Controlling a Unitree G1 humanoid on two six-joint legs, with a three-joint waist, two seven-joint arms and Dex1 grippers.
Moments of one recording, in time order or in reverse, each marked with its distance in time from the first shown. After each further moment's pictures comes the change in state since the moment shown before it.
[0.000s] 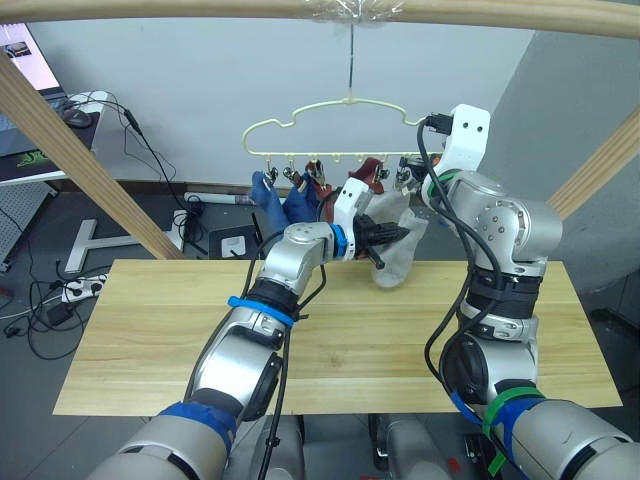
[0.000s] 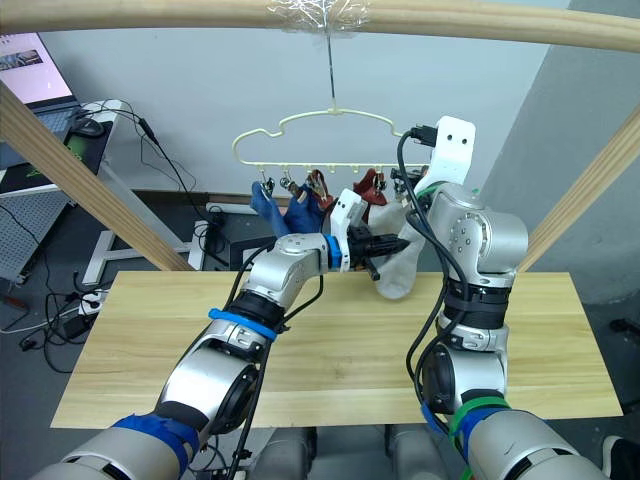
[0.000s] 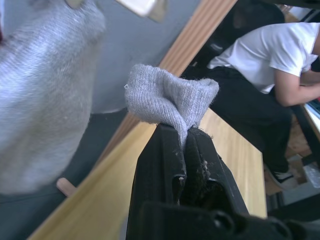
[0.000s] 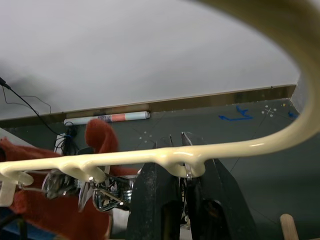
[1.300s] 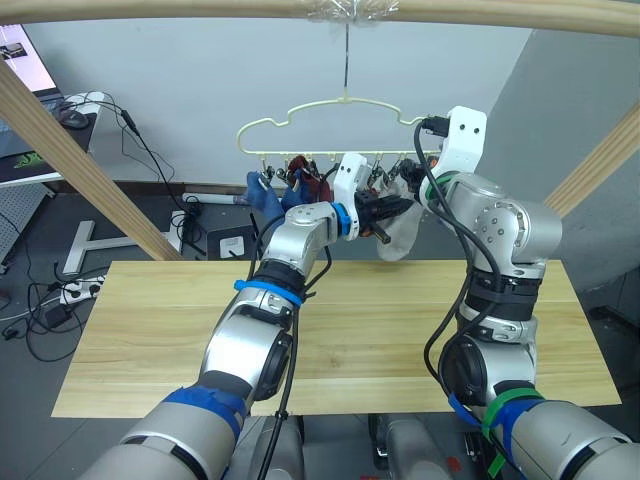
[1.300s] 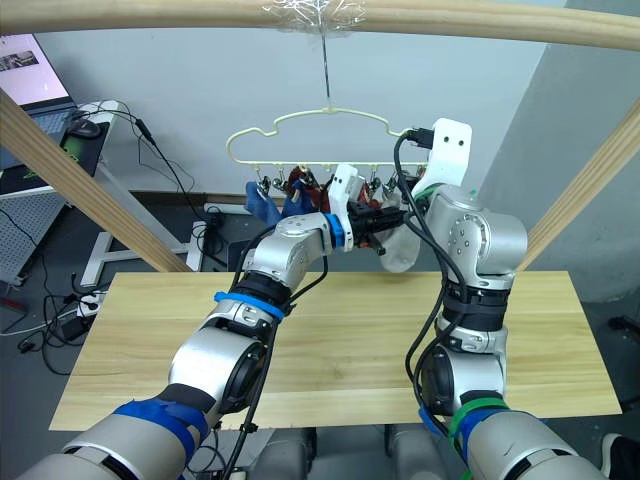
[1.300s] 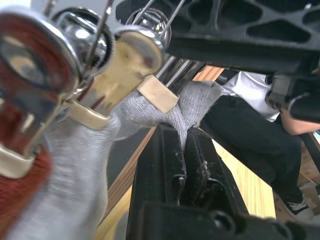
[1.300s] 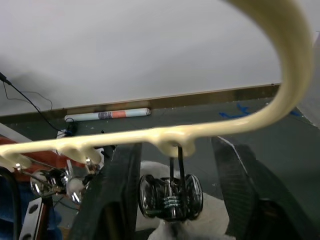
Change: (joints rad) left arm -0.098 -0.032 0.102 0.089 0.010 -0.050 0.006; right arm 0.010 0.006 0.012 -0.020 0.000 0.034 0.003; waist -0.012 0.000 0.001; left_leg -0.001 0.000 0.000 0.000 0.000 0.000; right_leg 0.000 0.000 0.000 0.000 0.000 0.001
